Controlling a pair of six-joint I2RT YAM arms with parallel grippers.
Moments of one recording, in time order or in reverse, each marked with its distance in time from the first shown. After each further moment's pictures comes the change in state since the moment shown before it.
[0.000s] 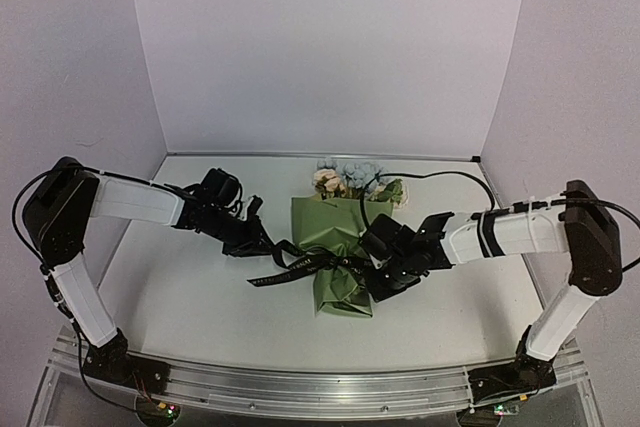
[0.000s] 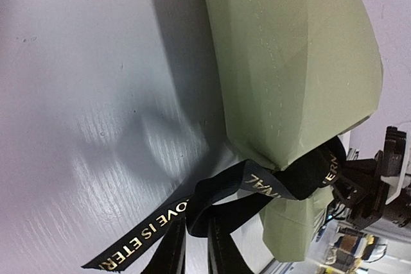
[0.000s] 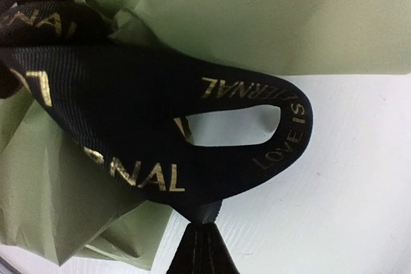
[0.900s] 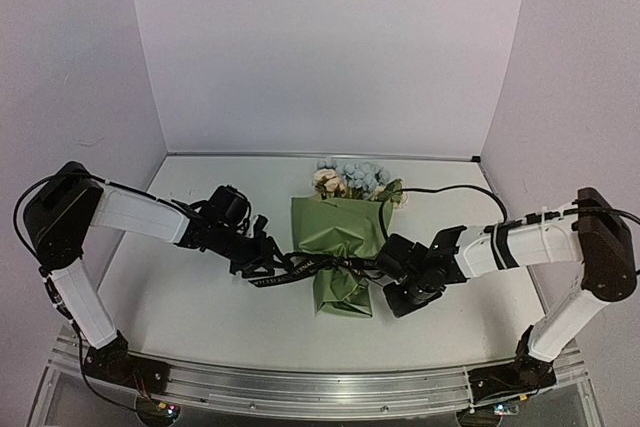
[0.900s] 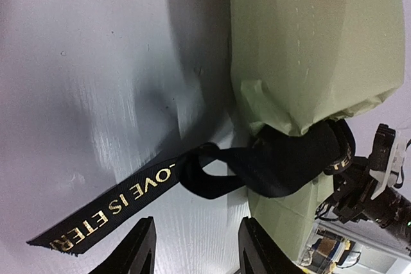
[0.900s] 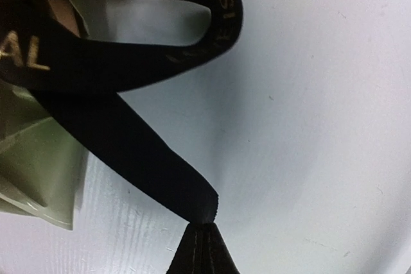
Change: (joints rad) left arm -0.098 -0.016 -0.096 0.088 -0.012 -0.201; right arm 0.023 -0.083 -0.135 -0.082 0.081 0.073
